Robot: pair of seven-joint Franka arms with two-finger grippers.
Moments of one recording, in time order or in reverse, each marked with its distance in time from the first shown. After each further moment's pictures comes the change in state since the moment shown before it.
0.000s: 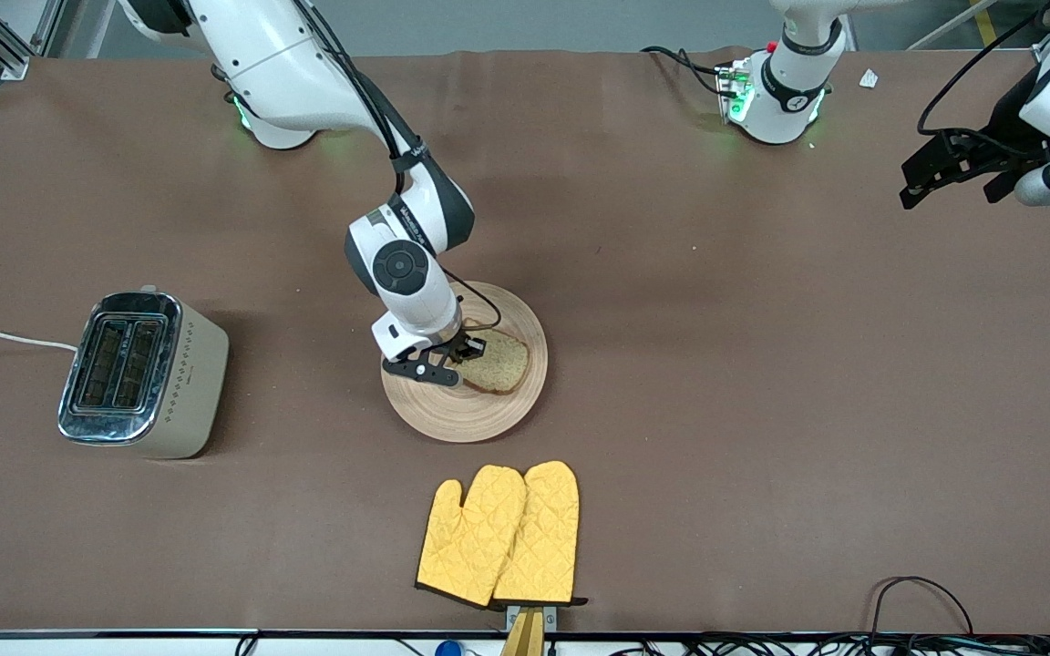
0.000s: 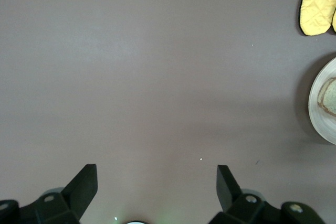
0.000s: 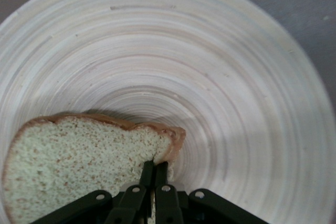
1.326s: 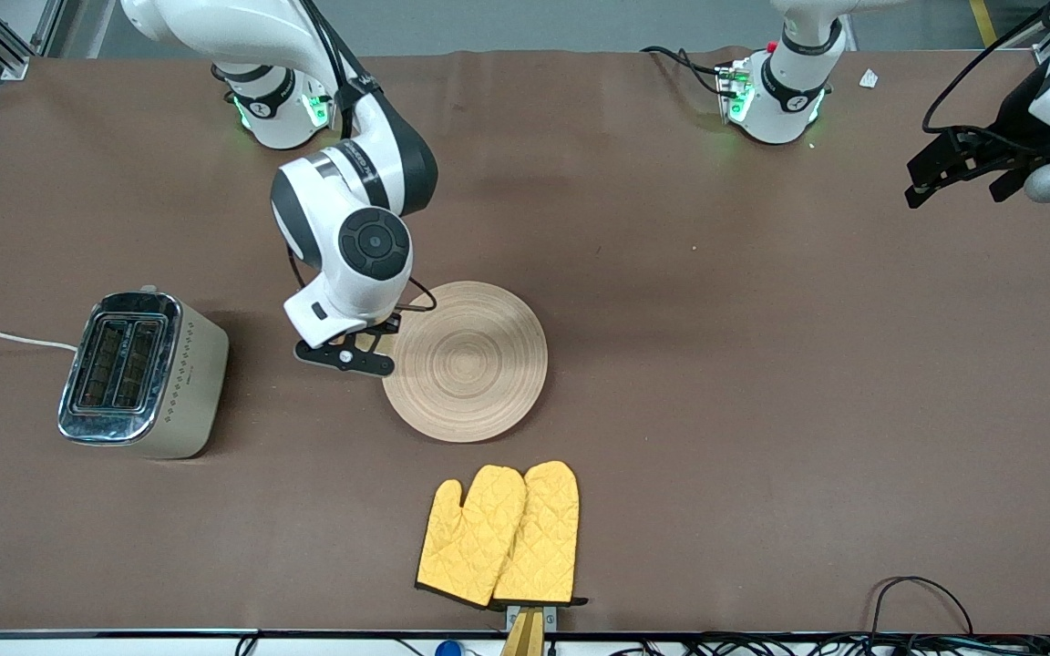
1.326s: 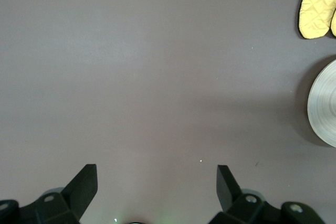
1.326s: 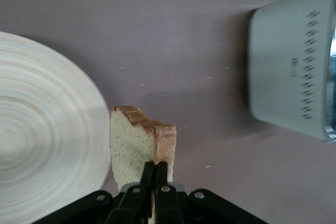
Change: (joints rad) left arm 0.004 0.000 0.001 0.008 0.000 0.000 0.000; right arm -0.028 -0.156 -0.044 0.229 -0.363 -0.723 -0.080
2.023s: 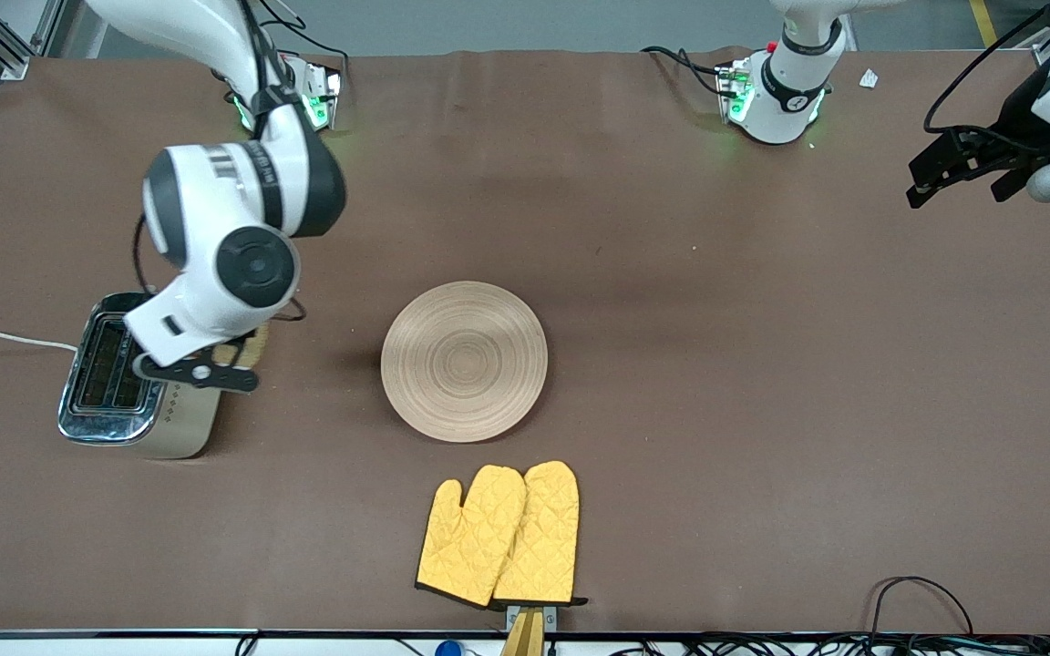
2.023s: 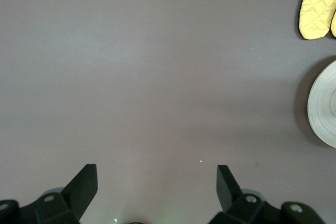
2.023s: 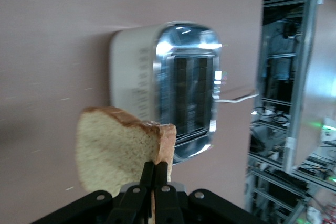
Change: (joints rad) left arm 0.001 0.000 0.001 0.001 0.000 0.000 0.000; right arm -0.069 -0.044 -0.170 0.050 -0.233 -0.178 -0.304
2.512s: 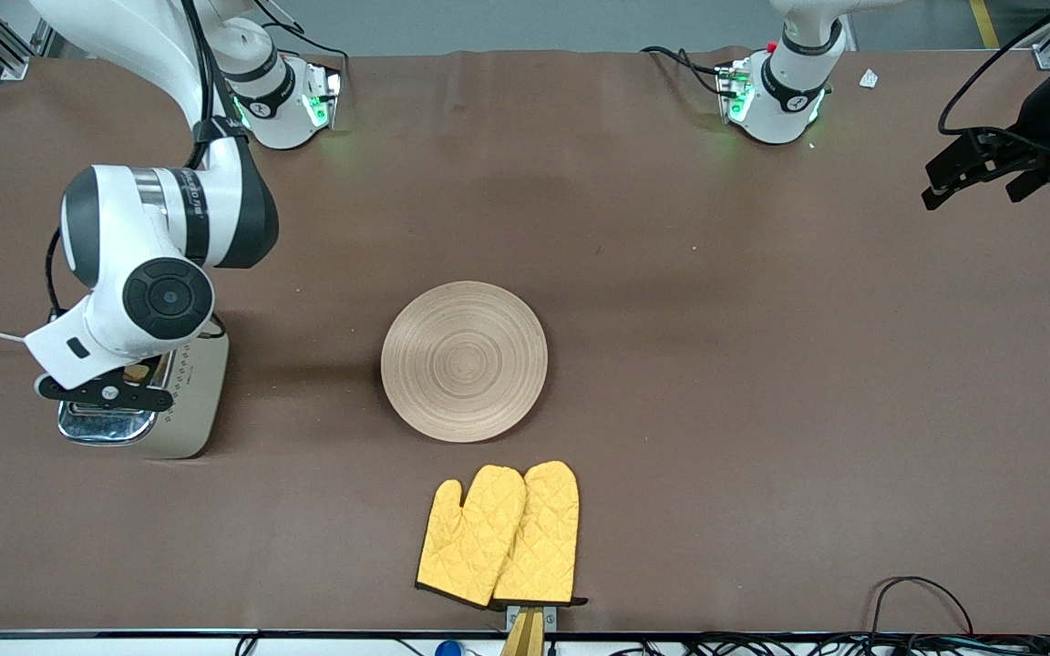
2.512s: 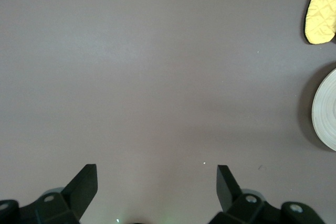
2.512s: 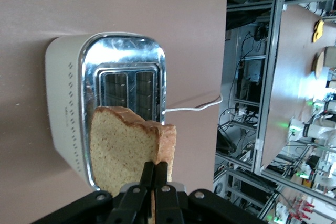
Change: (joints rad) left arm 0.027 0.000 0.006 0.002 0.000 0.000 0.013; right arm -0.074 0.001 -0.010 -0.001 -0.104 0.028 -0.084
